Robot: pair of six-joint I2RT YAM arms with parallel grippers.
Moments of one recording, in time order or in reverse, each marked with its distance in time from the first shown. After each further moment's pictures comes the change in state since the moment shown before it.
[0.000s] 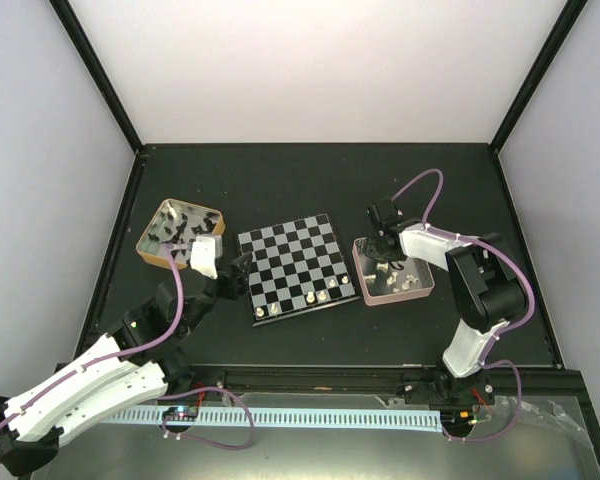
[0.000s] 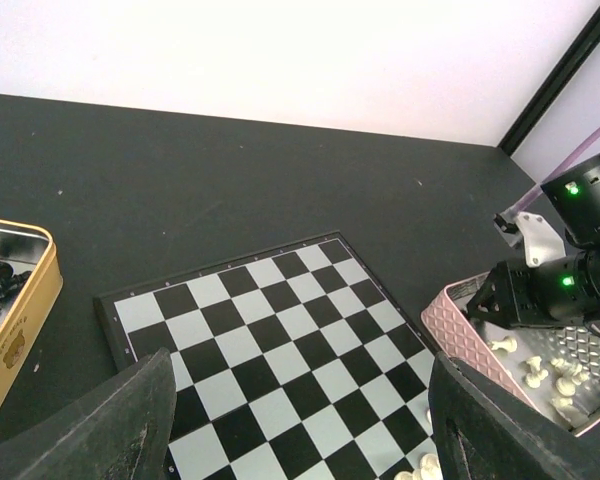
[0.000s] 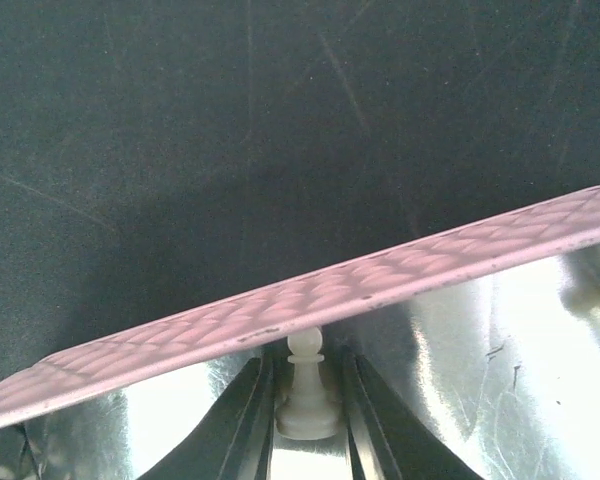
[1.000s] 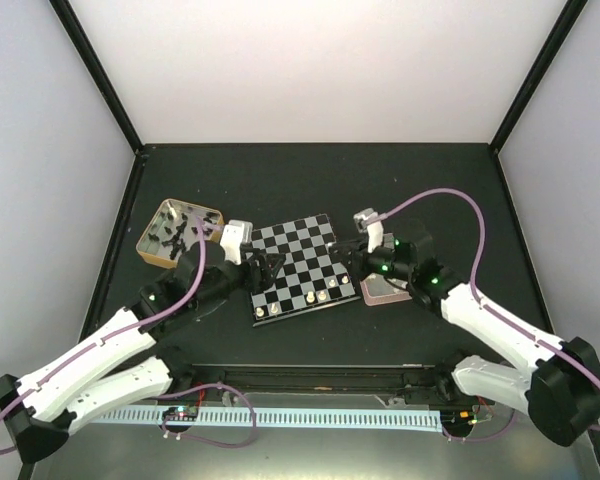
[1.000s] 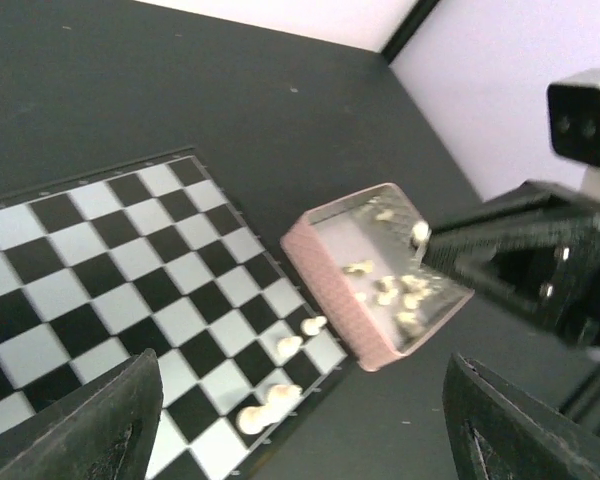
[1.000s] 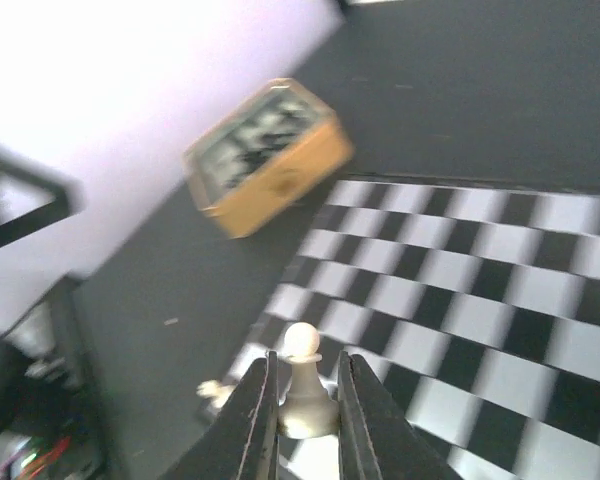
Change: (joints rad) left arm 0.058 0.228 0.132 0.002 0.364 -0.116; right arm 0.146 -0.652 -0.341 0.439 -0.596 -0.135
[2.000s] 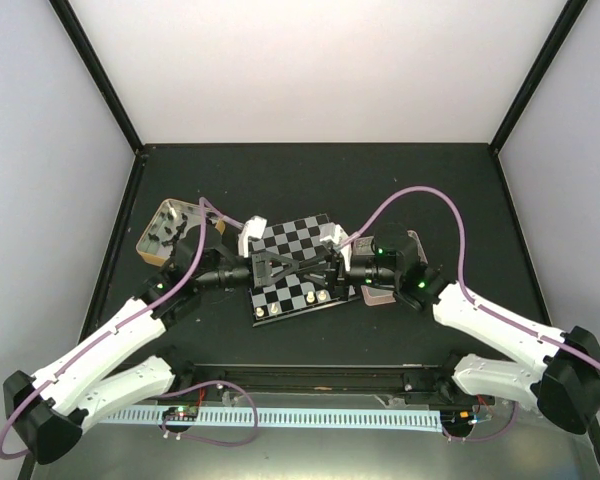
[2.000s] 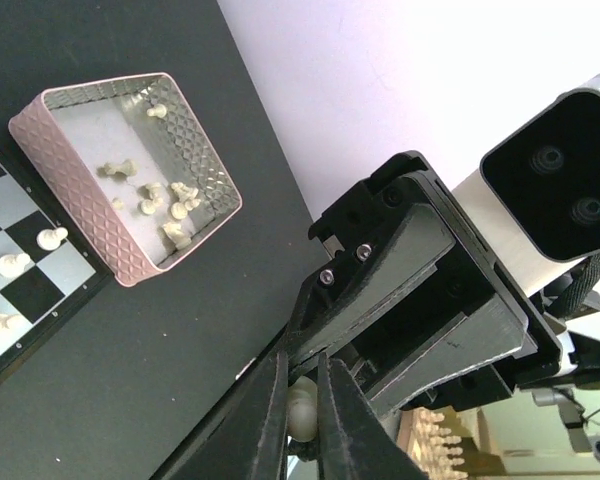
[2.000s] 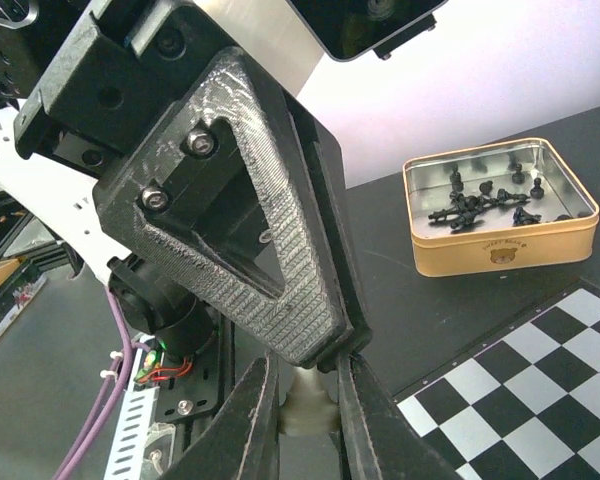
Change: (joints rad) left arm 0.140 0.093 0.015 0.199 0.676 -0.291; right arm 0.249 0.004 0.083 0.117 -0.255 -0.244
